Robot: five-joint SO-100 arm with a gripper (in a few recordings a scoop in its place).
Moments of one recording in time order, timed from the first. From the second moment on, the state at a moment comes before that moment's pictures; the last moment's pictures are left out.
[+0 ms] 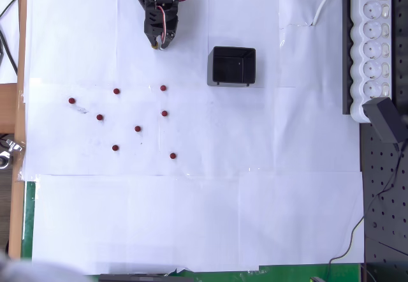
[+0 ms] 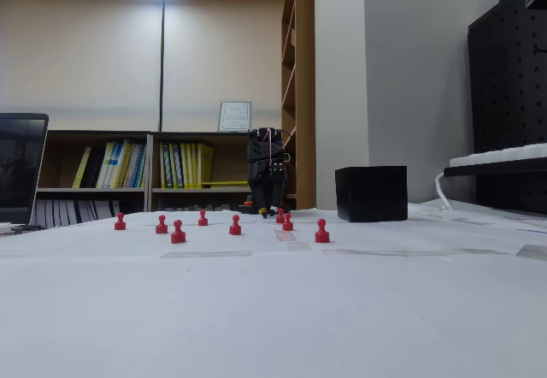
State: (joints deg) arm -2.3 -10.0 2.1 74.8 -103.2
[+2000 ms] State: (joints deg) arm -2.3 49.9 2.2 -1.4 -77.8
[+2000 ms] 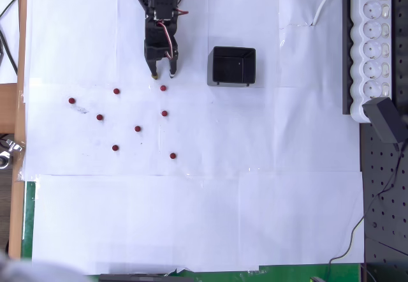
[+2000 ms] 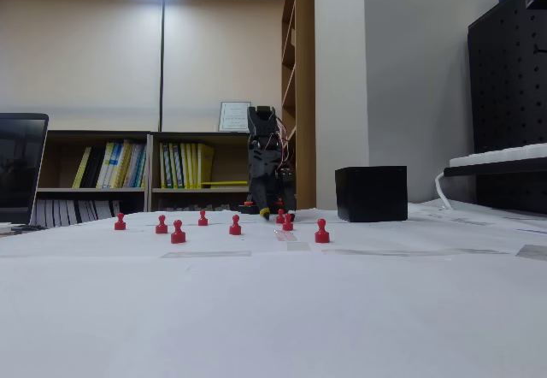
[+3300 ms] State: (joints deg) arm -3.0 74.0 8.6 -25.6 -83.1
